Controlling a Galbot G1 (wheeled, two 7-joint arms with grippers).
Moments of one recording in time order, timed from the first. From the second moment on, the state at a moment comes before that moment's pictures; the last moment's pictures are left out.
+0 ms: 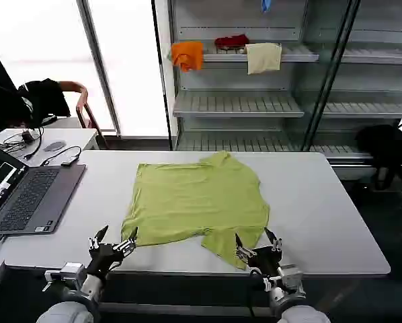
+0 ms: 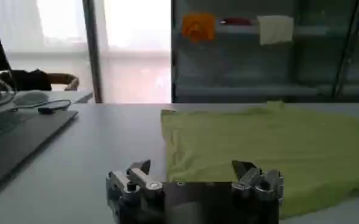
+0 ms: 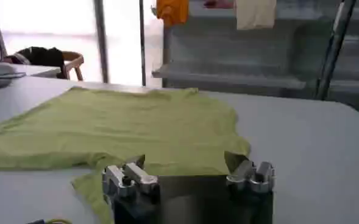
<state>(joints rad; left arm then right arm) 1.46 -1.34 -0.64 -2.10 -0.23 0.45 0.06 -1.47 1.45 0.35 2.18 0.00 -0.52 0.01</state>
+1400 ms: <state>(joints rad) 1.47 -1.35 -0.61 -2.02 -0.13 0.44 0.06 -1.51 1.43 0.33 2.14 -0.01 -0.46 -0.01</state>
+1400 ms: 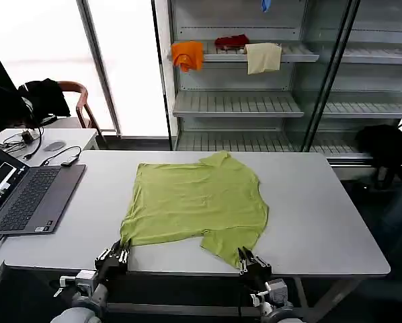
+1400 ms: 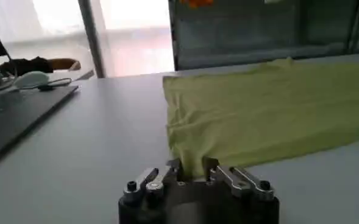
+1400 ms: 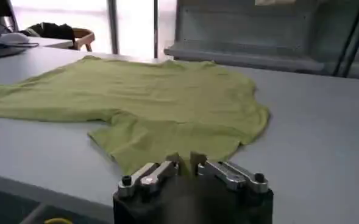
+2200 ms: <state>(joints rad) 1.48 -1.35 -0.60 -2.04 -0.13 0.41 0.07 -1.52 1.43 0.32 2.12 -0.02 -0.44 -0.01</state>
